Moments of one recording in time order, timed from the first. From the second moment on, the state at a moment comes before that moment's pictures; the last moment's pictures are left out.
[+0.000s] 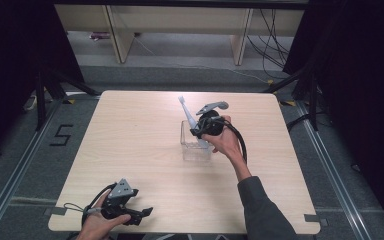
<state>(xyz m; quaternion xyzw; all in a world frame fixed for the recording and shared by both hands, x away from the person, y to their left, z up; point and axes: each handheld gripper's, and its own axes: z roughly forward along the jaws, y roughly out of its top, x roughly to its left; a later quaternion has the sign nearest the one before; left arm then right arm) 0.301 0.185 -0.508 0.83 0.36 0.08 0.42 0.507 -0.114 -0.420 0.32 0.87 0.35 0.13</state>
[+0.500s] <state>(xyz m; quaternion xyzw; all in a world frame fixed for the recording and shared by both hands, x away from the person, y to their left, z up) 0.300 0.185 -0.508 0.83 0.36 0.08 0.42 0.509 -0.113 -0.425 0.31 0.87 0.35 0.14</state>
